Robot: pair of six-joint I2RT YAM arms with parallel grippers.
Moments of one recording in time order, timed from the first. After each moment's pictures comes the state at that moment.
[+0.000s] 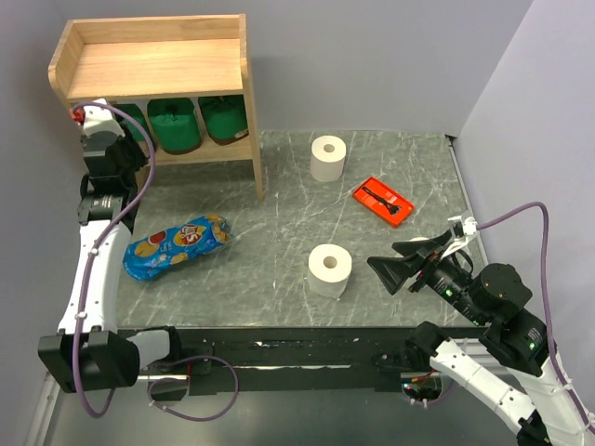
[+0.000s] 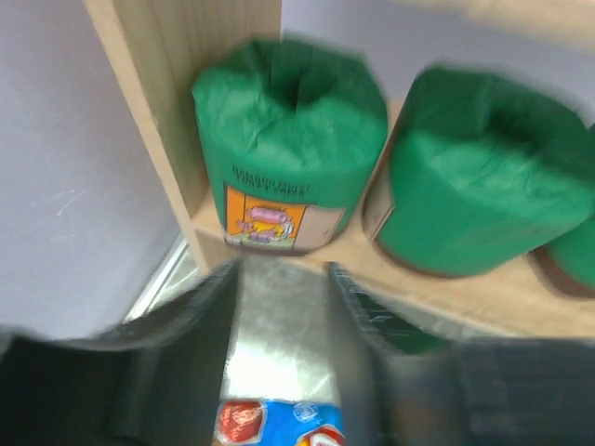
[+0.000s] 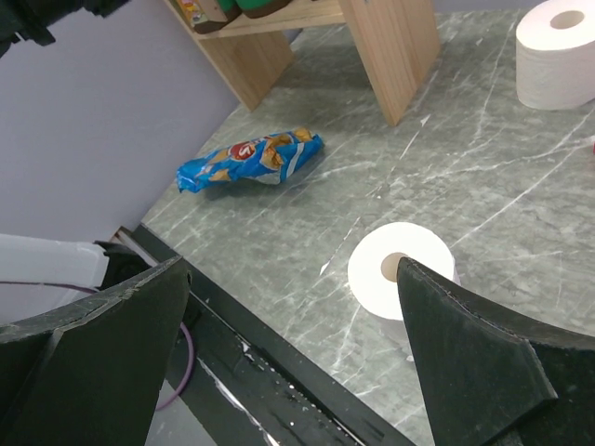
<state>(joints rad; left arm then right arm) 0.09 1.18 1.23 -0.20 -0.29 -0.15 0.70 0.35 0.92 -0.64 0.00 0.47</state>
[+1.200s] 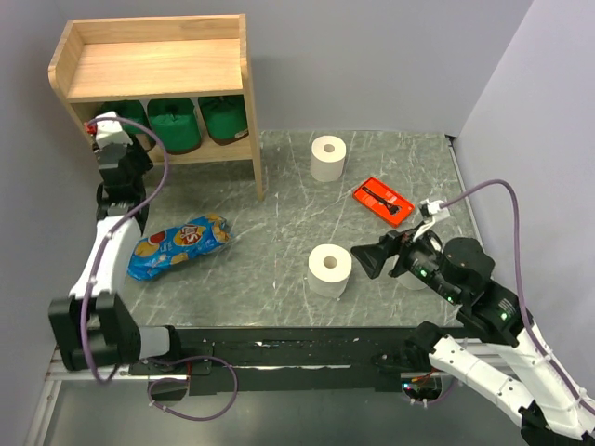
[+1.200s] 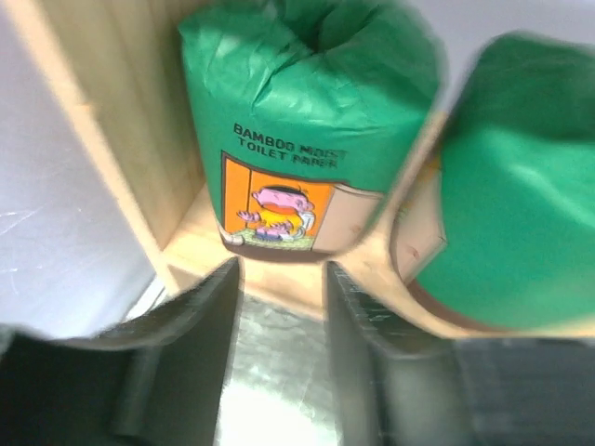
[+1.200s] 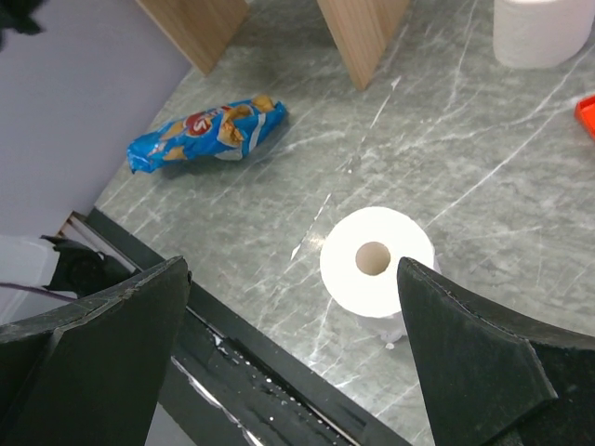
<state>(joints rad) 0.13 1.34 1.04 0.20 -0.27 -0.13 0.70 0.51 0.92 -0.62 0.04 0.44</state>
